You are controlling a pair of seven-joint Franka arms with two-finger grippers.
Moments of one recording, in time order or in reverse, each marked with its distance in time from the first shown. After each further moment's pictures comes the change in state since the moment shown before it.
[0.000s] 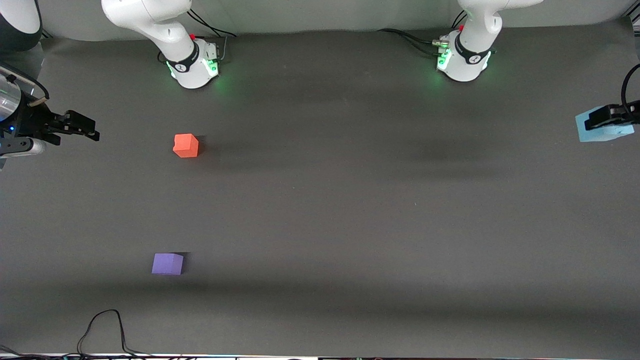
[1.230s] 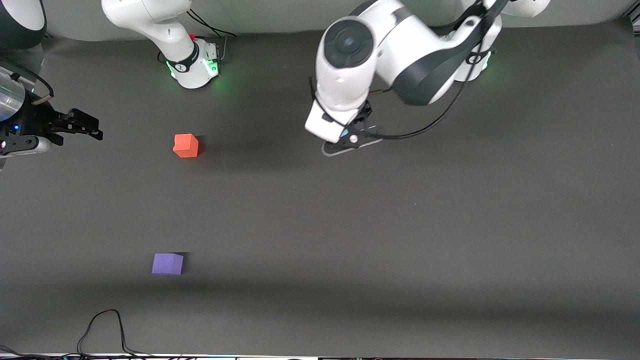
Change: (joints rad) left arm -0.559 0.495 -0.434 0.375 0.038 0.192 -1.215; right arm 0.012 -0.003 0.008 0.003 0.000 0.002 -0.005
